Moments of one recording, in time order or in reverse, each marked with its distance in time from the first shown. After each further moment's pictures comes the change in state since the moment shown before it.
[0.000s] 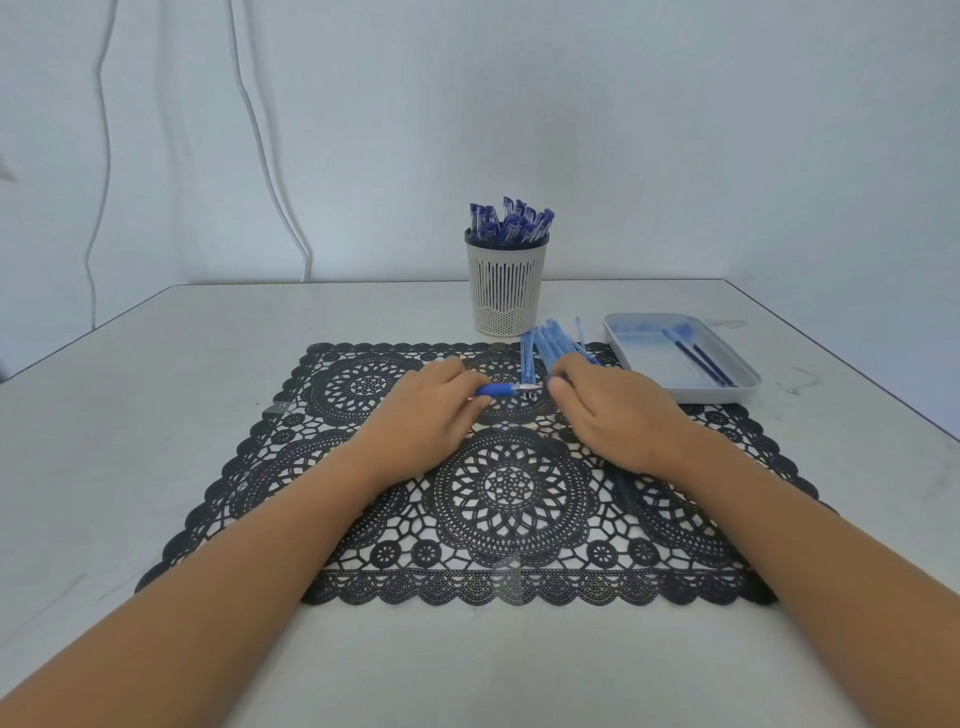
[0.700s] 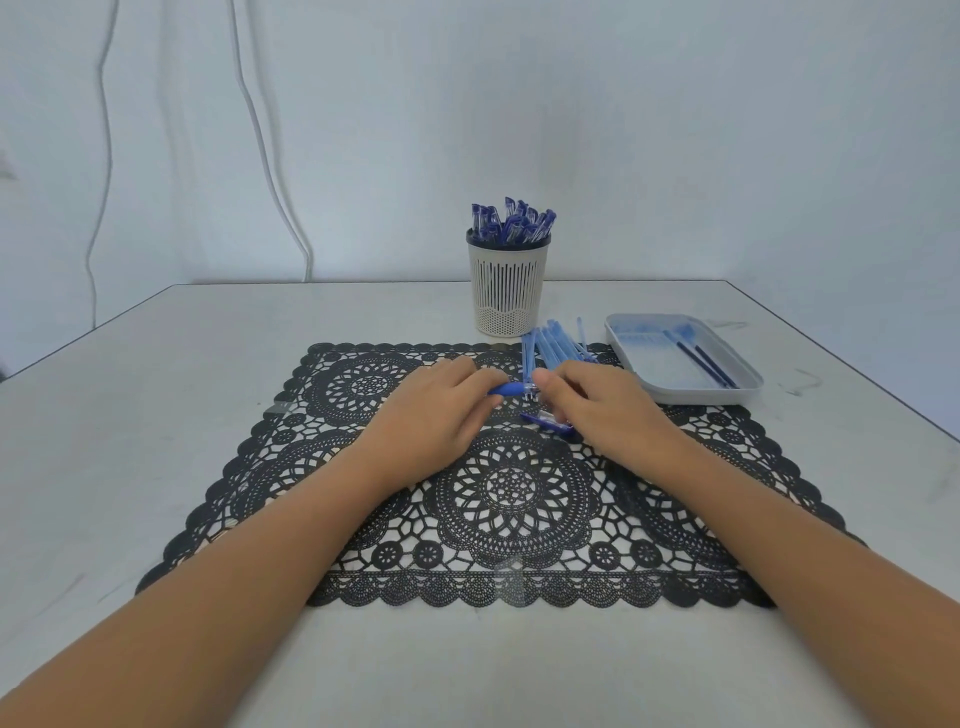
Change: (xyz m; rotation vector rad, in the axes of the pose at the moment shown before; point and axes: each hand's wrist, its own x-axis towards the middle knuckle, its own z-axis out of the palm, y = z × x) left_hand -0.001 0.007 -0.002 0.037 0.104 0.113; right_hand 0.000 -0.014 0.003 0.438 0.042 0.174
